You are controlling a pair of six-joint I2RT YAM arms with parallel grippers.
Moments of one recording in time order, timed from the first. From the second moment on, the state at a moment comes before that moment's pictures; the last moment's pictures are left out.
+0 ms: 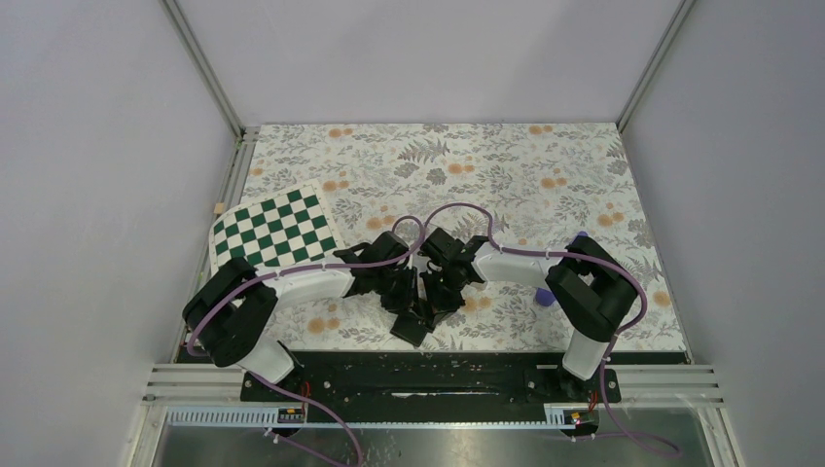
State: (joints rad) left arm -0.81 1.52 0.76 -0.29 0.38 -0.76; right arm 0.88 1.76 1.00 -0.54 -0.37 0.63
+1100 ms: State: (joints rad) left arm -0.81 1.50 0.73 -0.28 0.38 -0.79; right arm 0.88 1.76 1.00 -0.50 -0.38 0.66
